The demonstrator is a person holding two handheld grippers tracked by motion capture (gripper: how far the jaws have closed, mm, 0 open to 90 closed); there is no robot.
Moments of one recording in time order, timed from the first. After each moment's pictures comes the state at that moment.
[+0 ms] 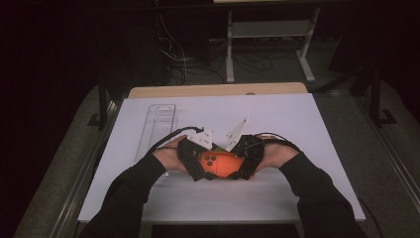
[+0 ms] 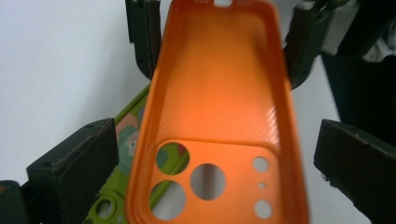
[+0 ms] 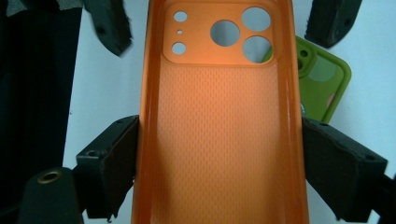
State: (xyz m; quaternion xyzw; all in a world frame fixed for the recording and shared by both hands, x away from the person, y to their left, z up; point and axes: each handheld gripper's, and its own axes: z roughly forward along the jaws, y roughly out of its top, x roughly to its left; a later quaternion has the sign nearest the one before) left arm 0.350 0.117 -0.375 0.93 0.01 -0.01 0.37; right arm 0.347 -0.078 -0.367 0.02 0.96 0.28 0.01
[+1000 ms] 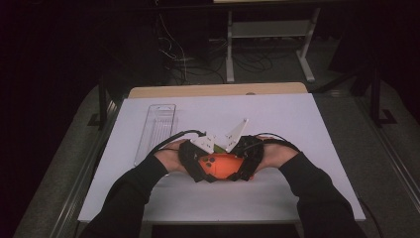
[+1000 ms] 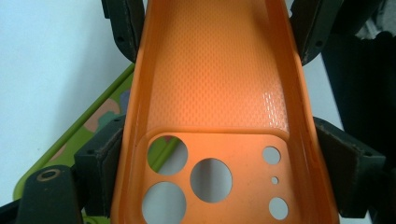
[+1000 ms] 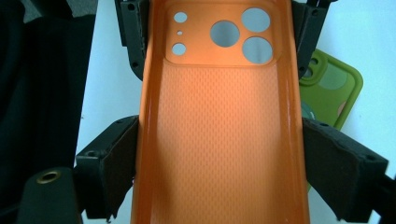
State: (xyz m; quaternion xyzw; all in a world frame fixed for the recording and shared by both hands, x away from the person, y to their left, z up) left arm 0.350 0.115 -0.383 0.94 -0.01 -0.03 0.34; right arm 0.345 -0.077 -0.366 0.02 0.96 0.29 0.00
